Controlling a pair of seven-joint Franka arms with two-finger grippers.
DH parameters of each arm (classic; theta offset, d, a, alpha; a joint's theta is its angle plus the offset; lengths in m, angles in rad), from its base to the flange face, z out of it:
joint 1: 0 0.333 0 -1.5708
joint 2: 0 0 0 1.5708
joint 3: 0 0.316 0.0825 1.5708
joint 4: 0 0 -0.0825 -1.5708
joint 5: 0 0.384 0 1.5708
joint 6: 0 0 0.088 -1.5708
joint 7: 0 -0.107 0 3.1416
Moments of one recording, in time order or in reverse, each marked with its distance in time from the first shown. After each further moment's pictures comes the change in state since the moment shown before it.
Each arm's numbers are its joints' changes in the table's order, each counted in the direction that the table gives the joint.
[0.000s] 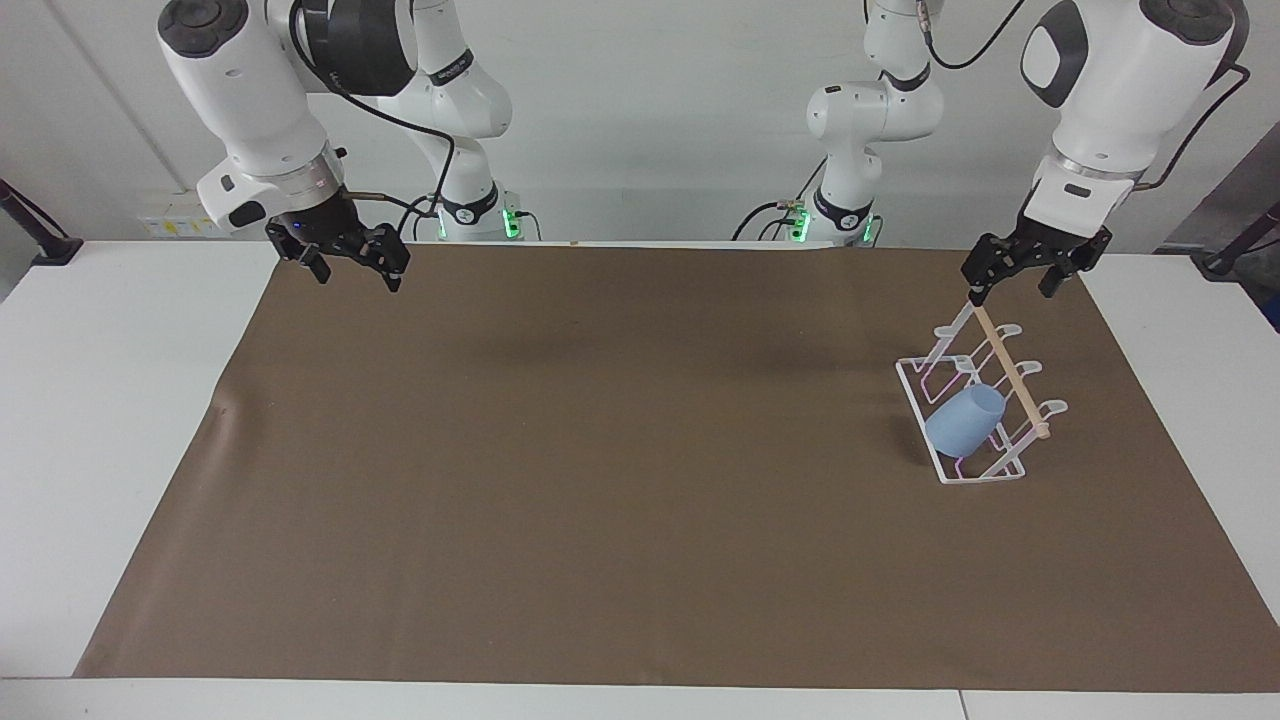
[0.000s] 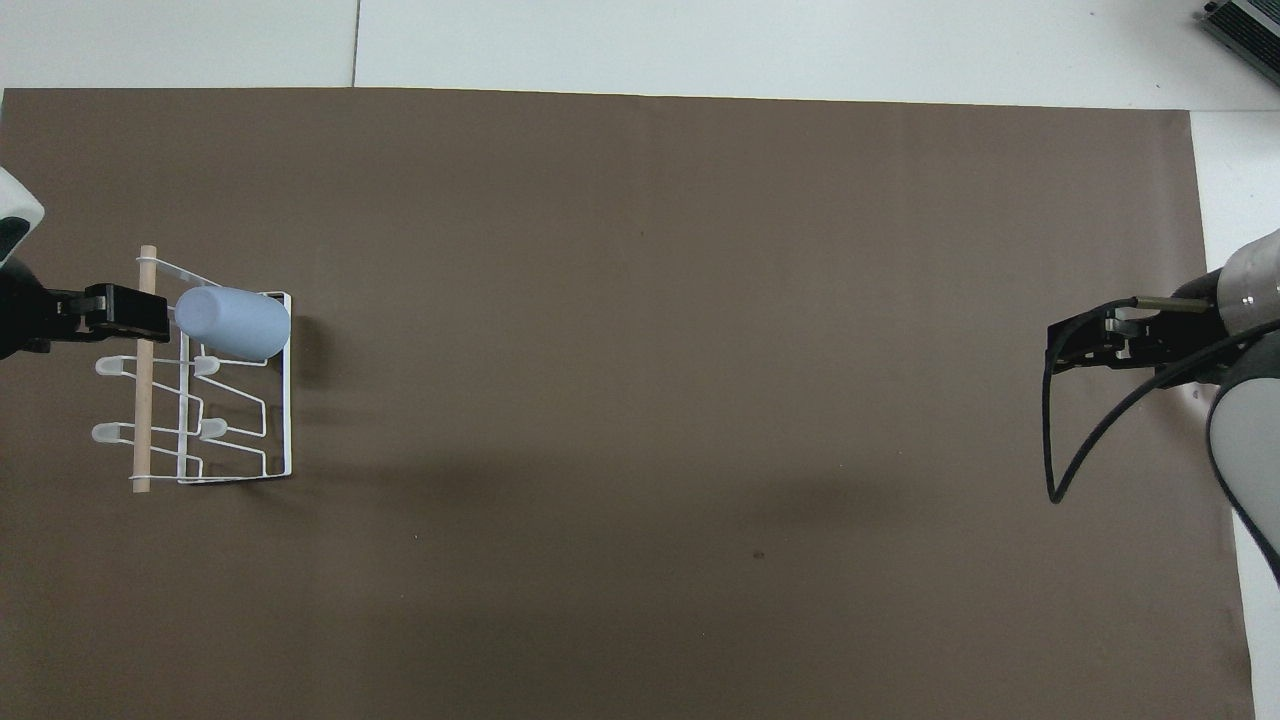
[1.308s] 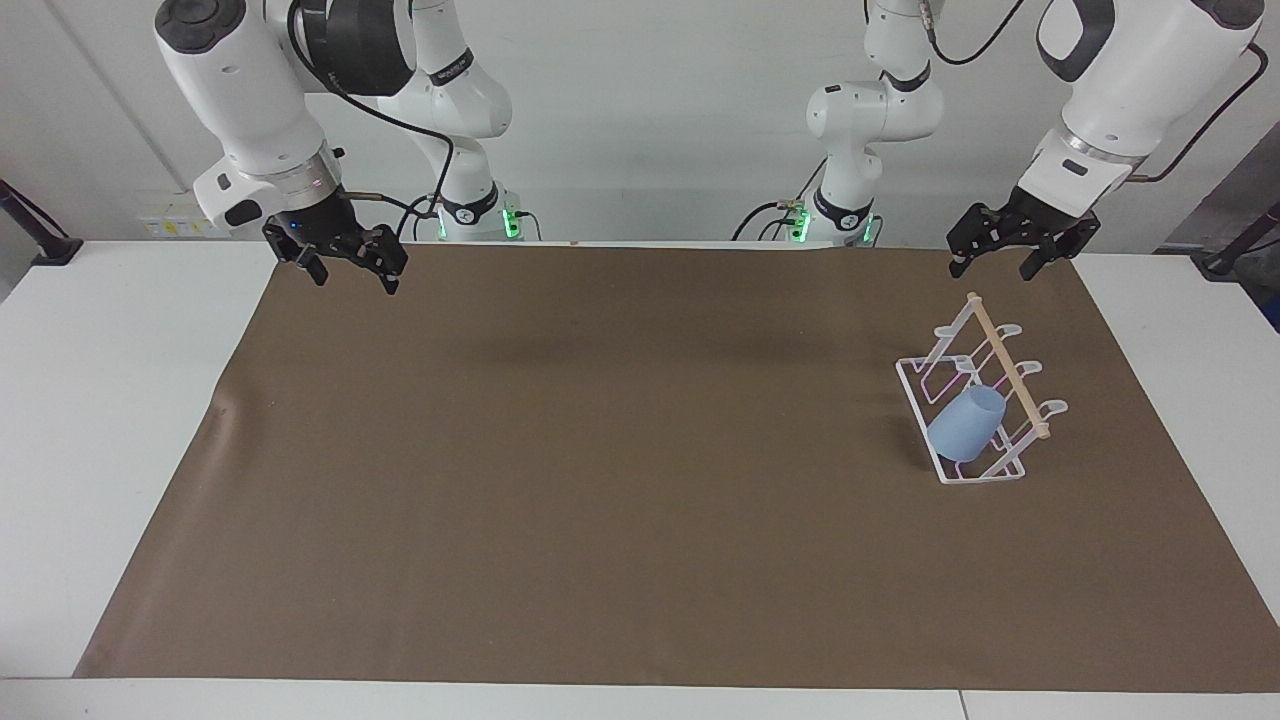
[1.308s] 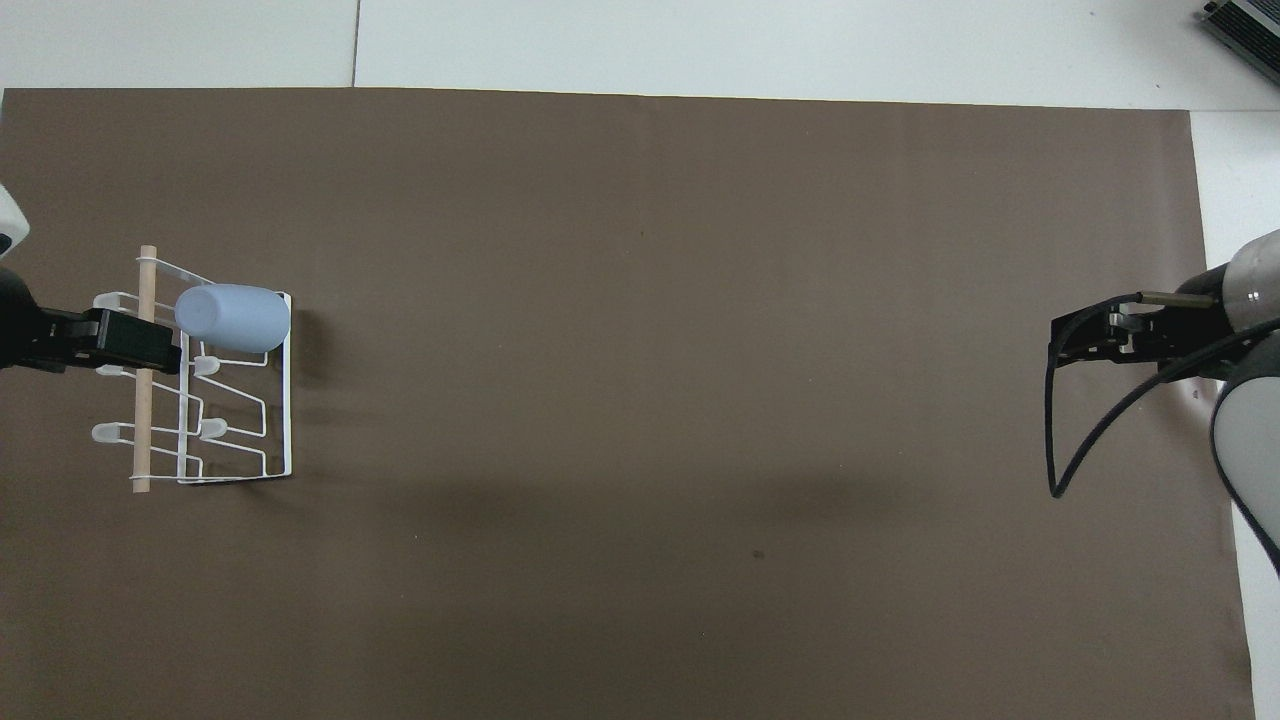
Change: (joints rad) left arm 0.002 0.009 0.005 0.071 -0.097 -0.150 -0.138; right arm -0.002 0.000 -0.003 0.000 0.000 0.018 0.000
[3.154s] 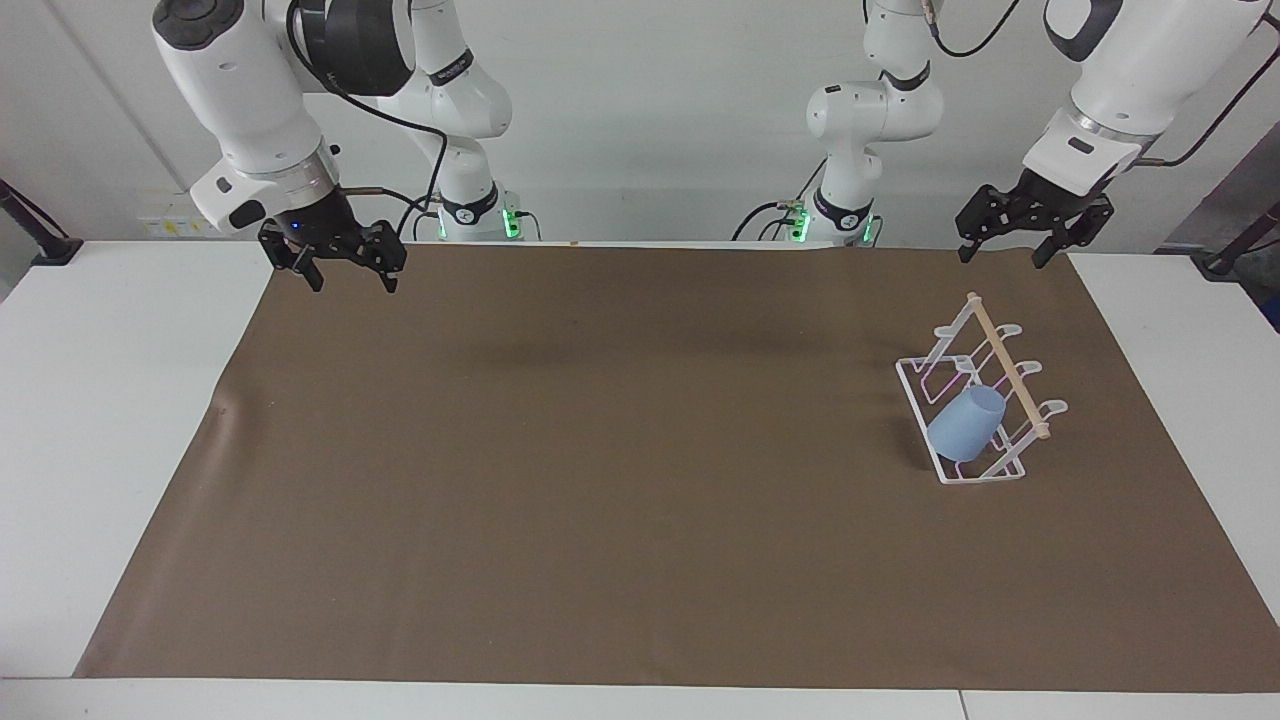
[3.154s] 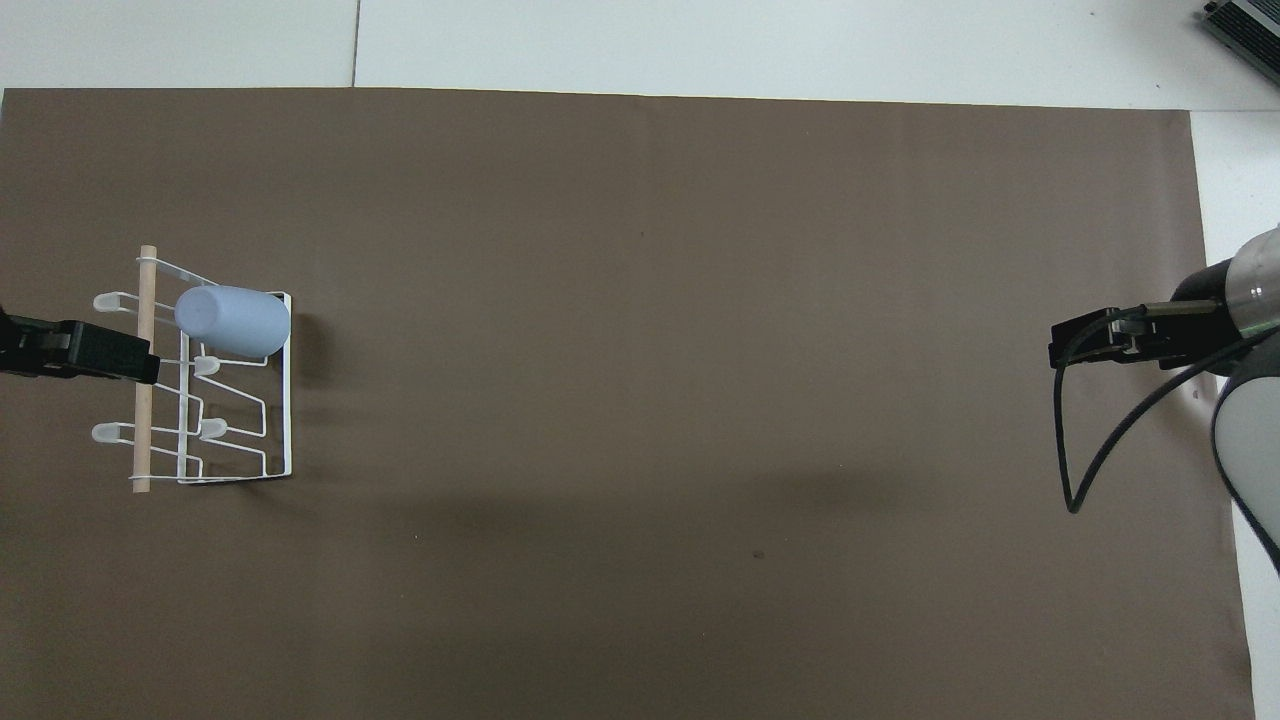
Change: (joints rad) left arm 0.007 -0.022 -0.003 0.007 0.007 -0.021 -0.025; right arm 0.000 0.000 0.000 0.000 0.000 0.018 0.127
